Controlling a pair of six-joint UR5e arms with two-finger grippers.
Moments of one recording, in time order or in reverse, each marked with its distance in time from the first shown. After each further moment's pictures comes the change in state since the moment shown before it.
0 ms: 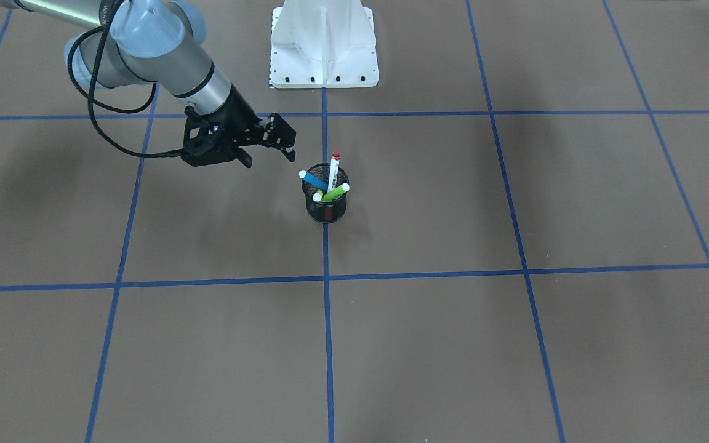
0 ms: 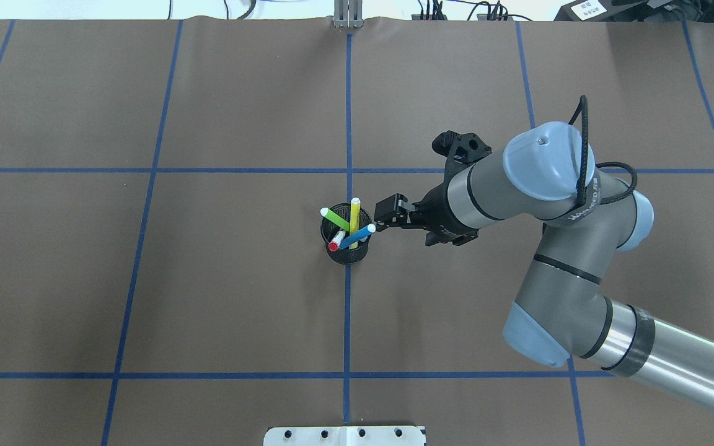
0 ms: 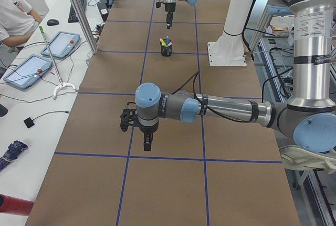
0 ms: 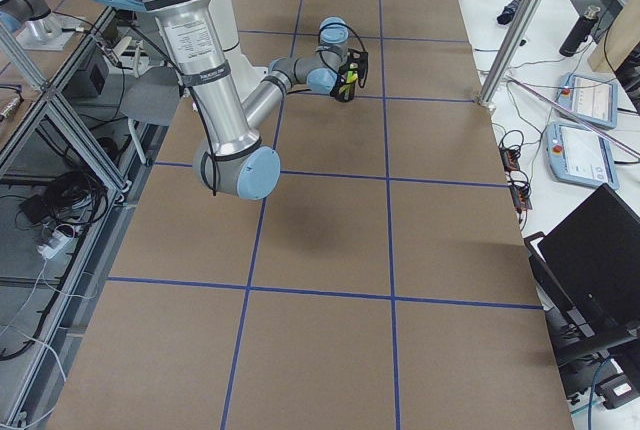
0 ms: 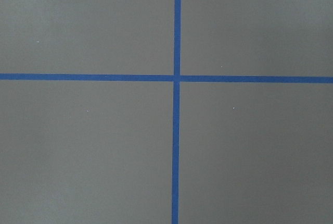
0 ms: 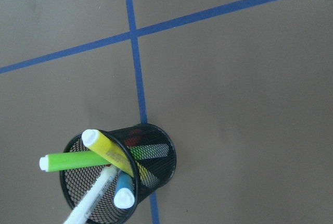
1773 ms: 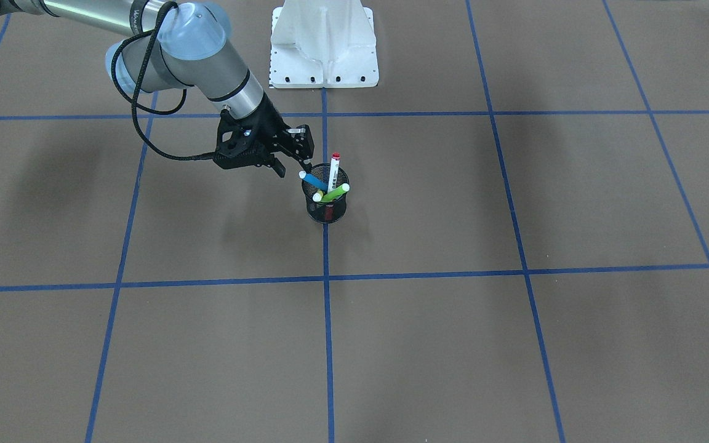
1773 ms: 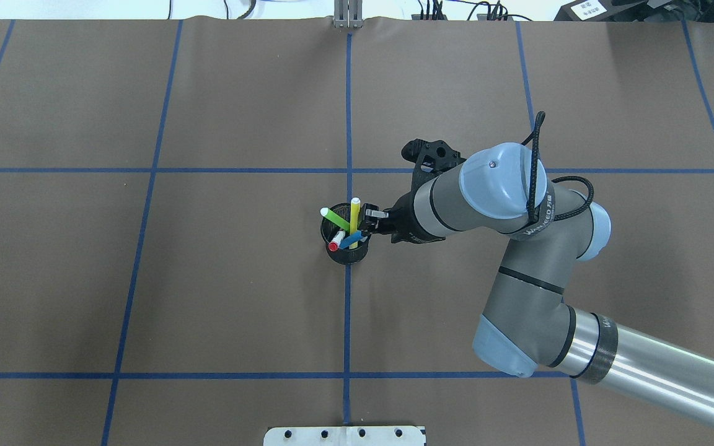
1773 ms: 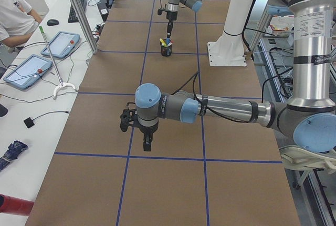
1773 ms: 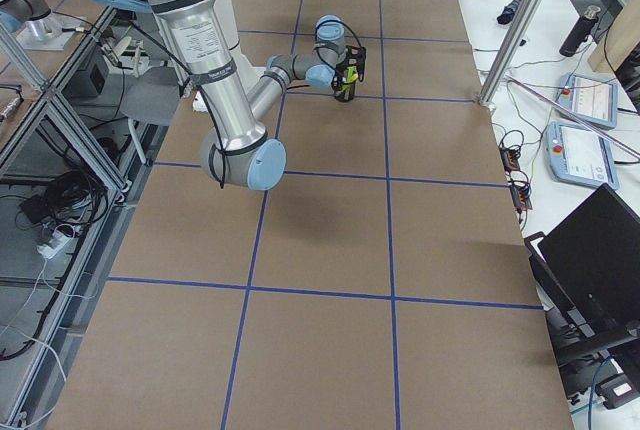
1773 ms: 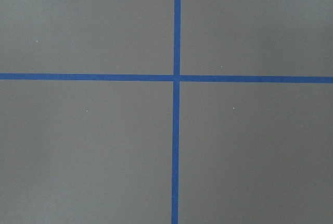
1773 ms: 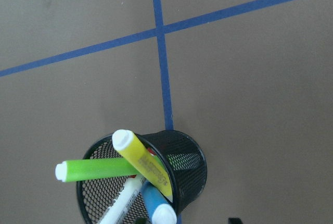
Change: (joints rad) left arm 0.000 0.000 0.002 -0.009 -0.001 0.000; right arm -0.037 0.064 -0.066 0.003 -0.090 -0.060
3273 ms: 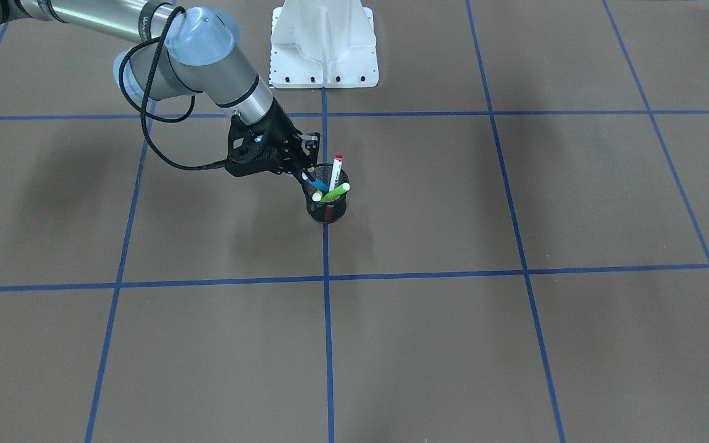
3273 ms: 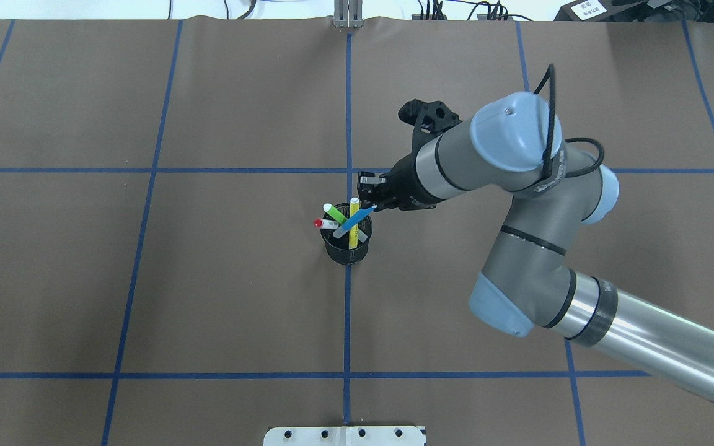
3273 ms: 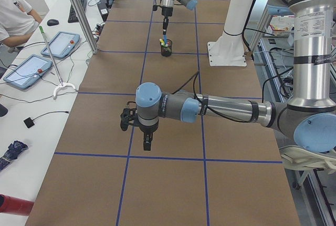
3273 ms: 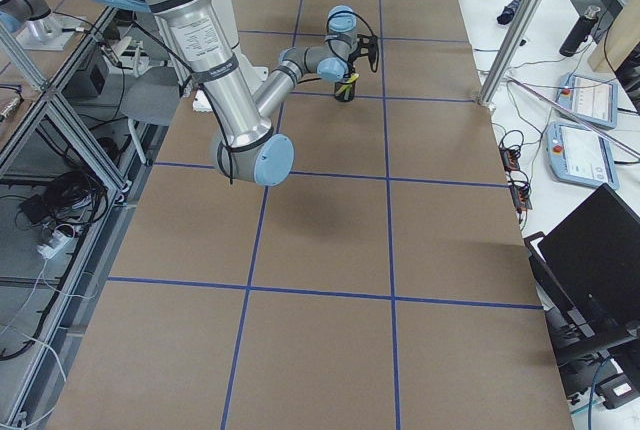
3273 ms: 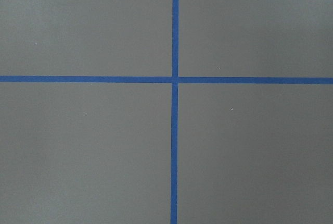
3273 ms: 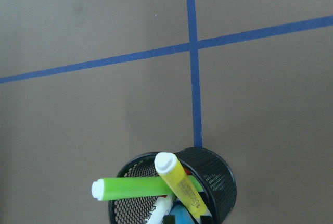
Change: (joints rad) left arm 0.000 0.002 -0.008 -0.007 -0.001 -0.002; right arm 0.106 0.048 -0.002 0.030 0.119 -0.035
